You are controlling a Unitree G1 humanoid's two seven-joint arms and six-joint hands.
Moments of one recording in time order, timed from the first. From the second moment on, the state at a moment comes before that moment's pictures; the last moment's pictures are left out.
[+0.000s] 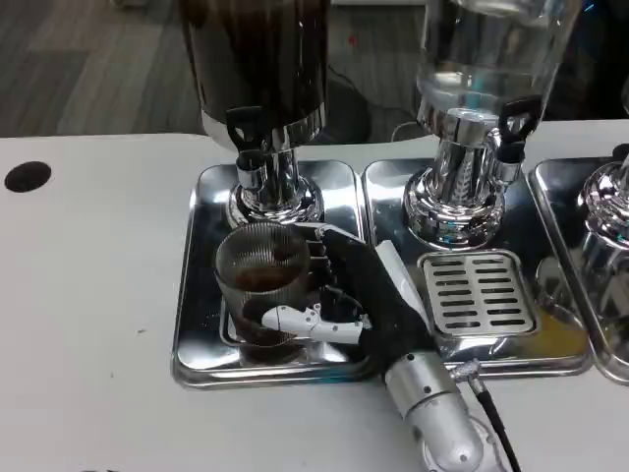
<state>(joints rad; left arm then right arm) 1.10 0.19 0.27 -0.37 0.62 -0.62 0.13 -0.30 0.08 0.25 0.71 -0.23 -0.41 -0.12</state>
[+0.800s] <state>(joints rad) 1.04 0.20 0.17 -0.39 0.67 -0.53 0.11 -0.11 0.01 0.21 0.36 -0.20 -0.36 0.03</state>
